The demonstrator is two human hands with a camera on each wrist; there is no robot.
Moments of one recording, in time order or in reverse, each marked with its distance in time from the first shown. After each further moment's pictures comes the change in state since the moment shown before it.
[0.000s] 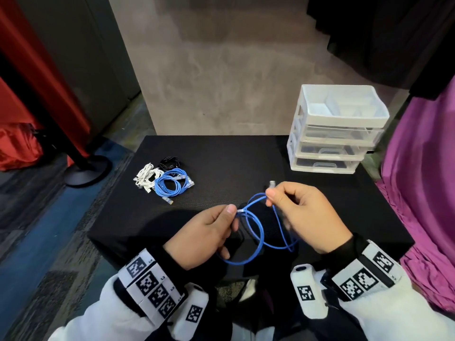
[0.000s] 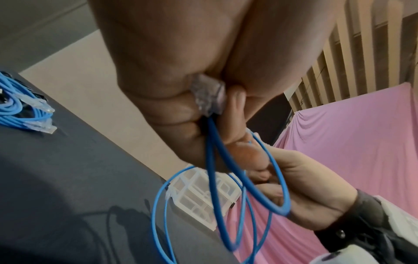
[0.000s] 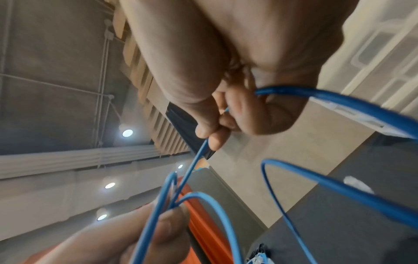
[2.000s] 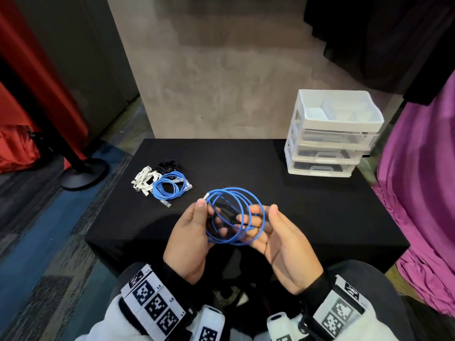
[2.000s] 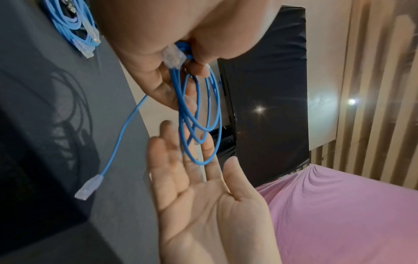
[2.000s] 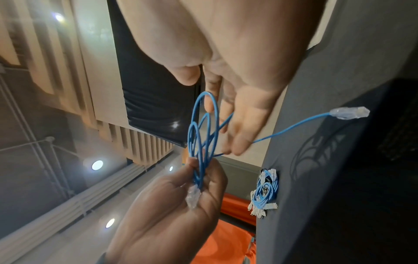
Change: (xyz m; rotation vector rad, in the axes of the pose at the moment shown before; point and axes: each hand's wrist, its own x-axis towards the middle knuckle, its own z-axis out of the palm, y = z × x) left_hand 0.004 -0.014 0.013 -0.622 0.434 0.037; right_hand -0.033 0.020 0.056 0.961 0.074 0.313
